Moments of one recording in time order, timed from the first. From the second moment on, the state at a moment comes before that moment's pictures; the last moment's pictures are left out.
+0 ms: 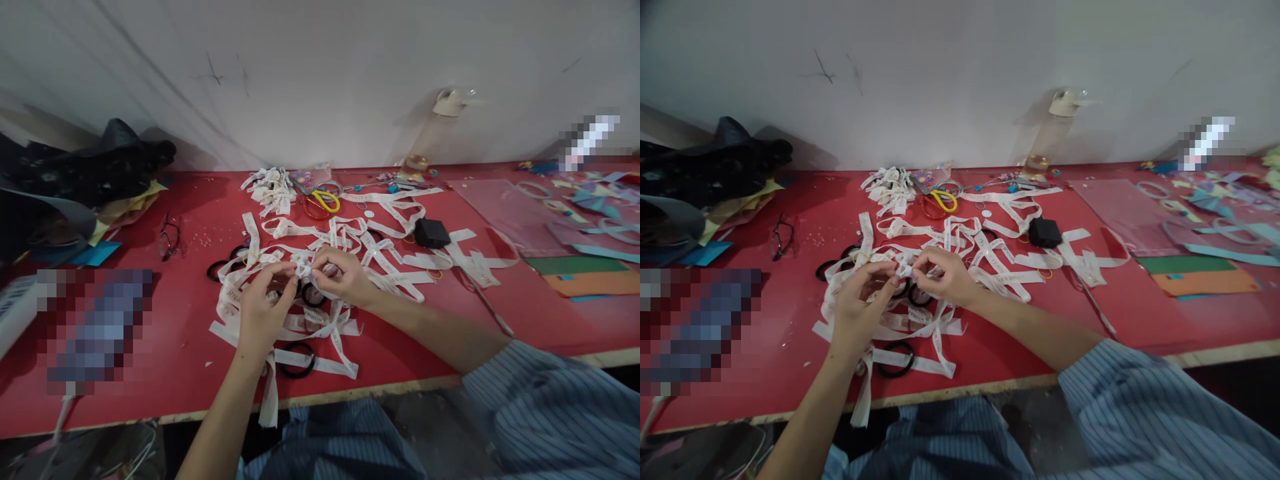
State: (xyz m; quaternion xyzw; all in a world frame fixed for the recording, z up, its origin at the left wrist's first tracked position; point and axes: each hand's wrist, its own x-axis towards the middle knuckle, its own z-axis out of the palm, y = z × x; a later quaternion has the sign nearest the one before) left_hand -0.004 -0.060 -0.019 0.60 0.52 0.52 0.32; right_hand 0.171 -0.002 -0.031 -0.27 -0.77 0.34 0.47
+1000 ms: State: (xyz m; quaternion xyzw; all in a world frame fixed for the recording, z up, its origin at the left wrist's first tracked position) left_hand -0.005 -0.055 -0.020 0.42 0.47 0.54 0.56; right_hand 0.173 -0.005 -0.032 -0.20 -0.81 0.31 0.46
